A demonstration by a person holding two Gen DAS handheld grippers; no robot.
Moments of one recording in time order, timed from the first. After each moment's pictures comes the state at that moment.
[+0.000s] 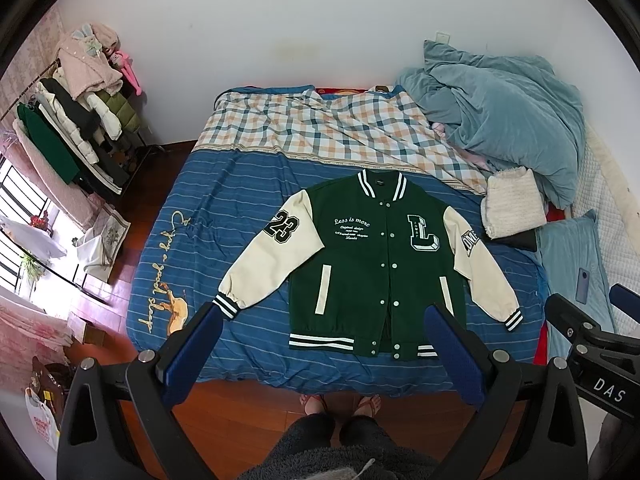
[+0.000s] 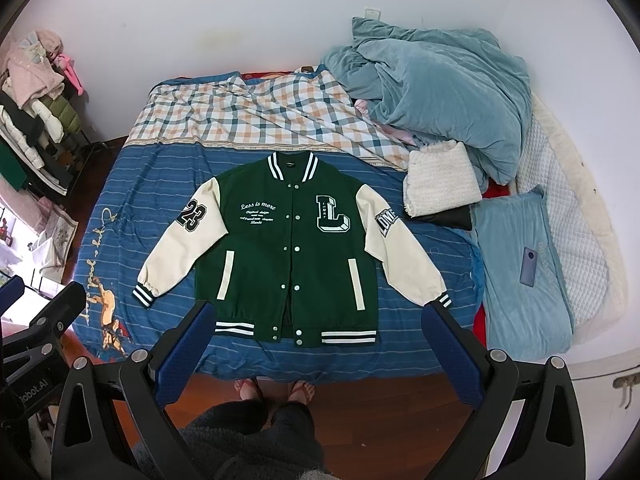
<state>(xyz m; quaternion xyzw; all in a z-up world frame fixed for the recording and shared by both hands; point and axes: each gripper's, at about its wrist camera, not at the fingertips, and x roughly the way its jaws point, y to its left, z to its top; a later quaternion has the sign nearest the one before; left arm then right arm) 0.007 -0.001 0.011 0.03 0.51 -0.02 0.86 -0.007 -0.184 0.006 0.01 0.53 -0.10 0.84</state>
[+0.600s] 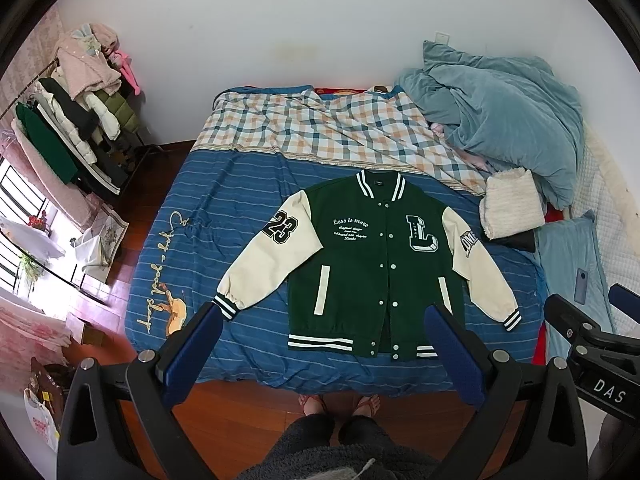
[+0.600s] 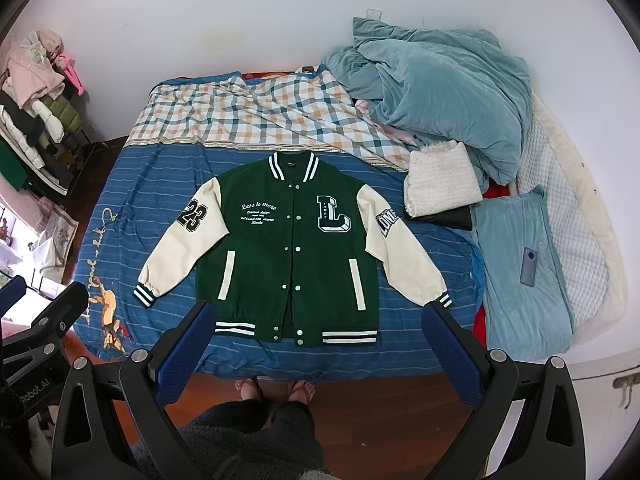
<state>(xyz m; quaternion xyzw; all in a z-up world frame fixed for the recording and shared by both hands) 0.006 -0.003 0.013 0.03 0.51 -0.03 0.86 -0.010 -0.181 0.007 0.01 0.53 -0.10 0.84</state>
